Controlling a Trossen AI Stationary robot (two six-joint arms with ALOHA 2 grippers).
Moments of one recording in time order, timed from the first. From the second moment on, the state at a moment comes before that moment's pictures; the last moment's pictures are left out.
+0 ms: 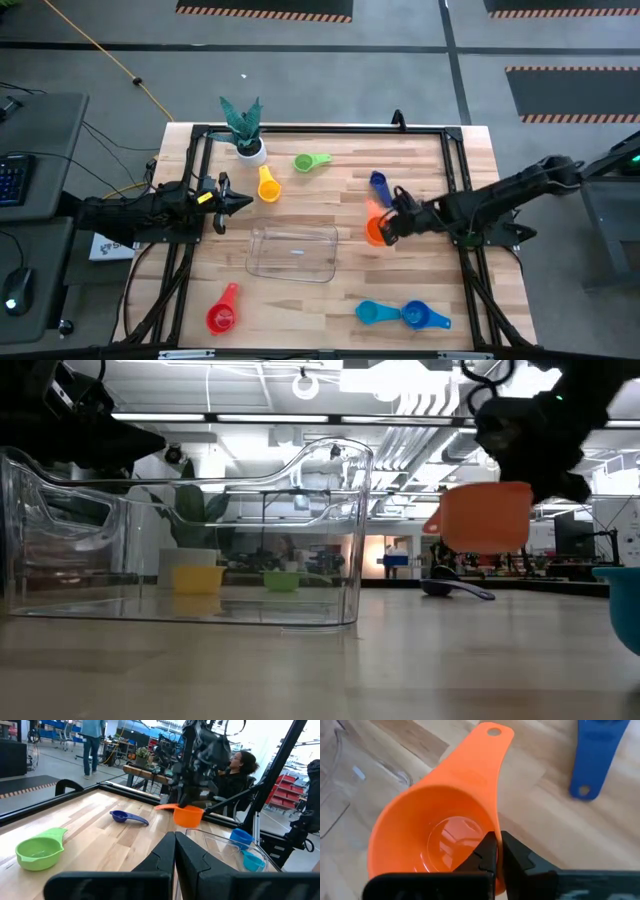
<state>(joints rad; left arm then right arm) 0.04 0.01 0.01 0.02 -0.08 -0.26 0.27 1.16 0.66 -0.54 0.34 1.16</state>
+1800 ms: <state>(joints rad) 0.04 0.01 0.01 0.02 -0.08 -0.26 0.31 1.48 0.79 -0.55 0.35 1.22</state>
